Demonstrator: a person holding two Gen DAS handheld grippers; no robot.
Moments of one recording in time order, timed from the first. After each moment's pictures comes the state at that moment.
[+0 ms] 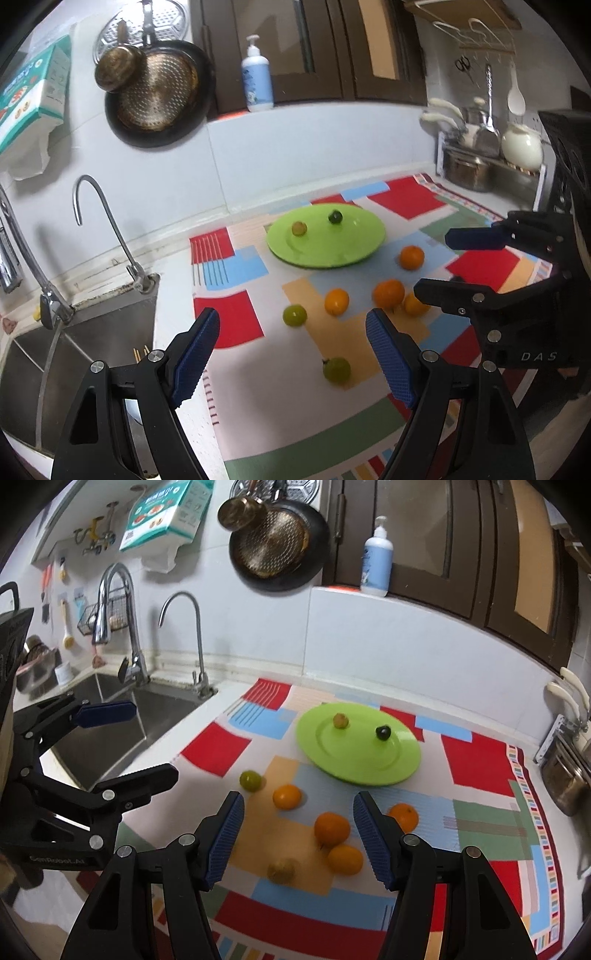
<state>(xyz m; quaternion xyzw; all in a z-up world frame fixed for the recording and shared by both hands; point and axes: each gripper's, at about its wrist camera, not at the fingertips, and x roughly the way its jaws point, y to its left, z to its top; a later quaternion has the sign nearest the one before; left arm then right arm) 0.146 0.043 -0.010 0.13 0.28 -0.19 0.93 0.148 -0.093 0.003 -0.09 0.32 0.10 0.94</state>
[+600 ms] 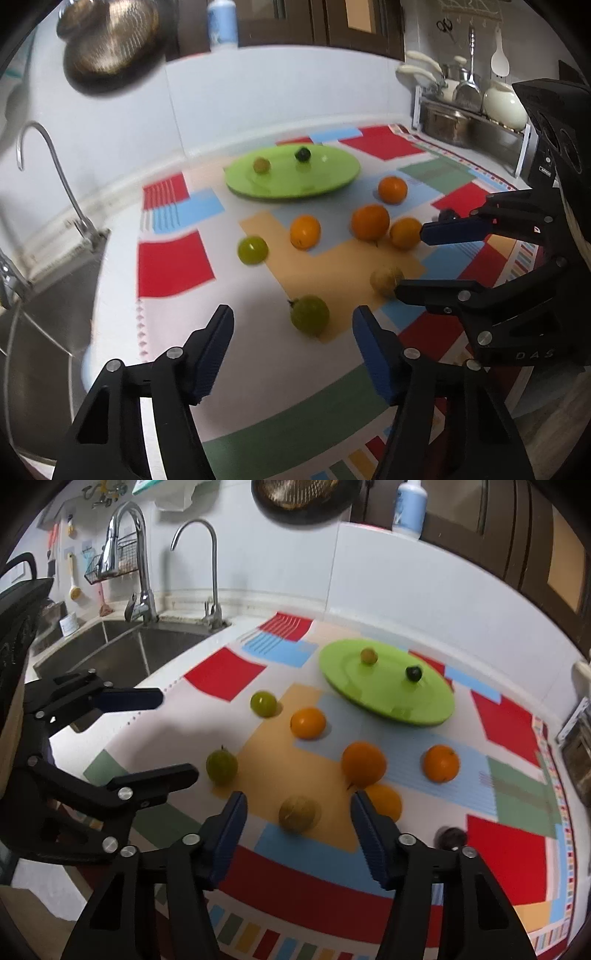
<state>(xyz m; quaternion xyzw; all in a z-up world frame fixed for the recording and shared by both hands) 0.159 0.031 -0.082 0.13 0.35 -0.24 0.89 0.158 -0.086 -0.065 -0.11 0.39 0.13 0.90</state>
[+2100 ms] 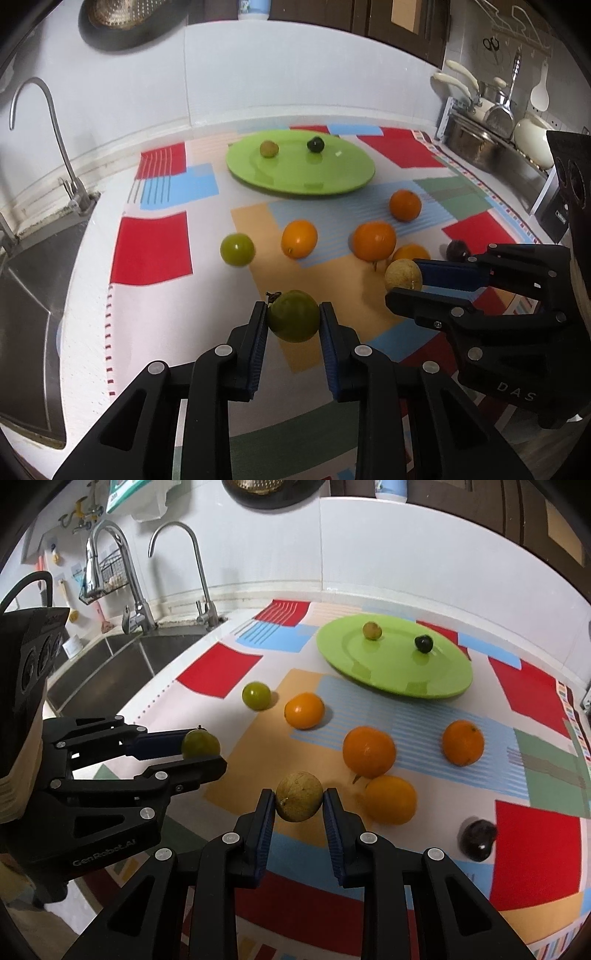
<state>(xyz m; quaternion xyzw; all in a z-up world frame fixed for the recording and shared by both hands) 0.185 0.011 -0.076 0.06 0.40 -0.21 0.89 0.178 -0.105 -0.066 -0.05 0.41 0.15 0.90</state>
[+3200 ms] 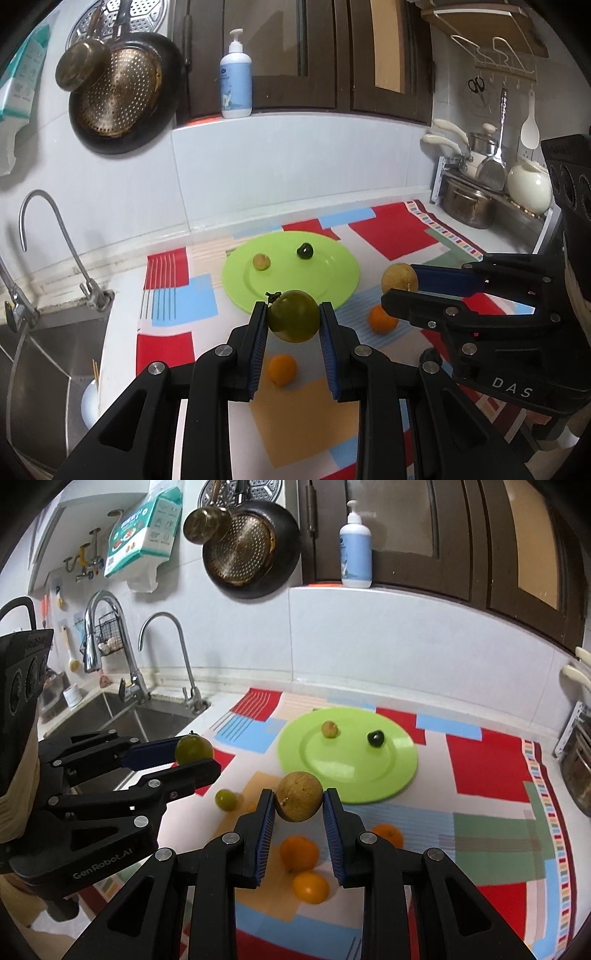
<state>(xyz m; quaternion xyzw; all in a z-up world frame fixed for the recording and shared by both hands) 0.205 -0.032 0.014 0.07 0.29 -0.20 0.93 0.197 -0.151 0.022 -0.04 0.31 0.14 0.94</state>
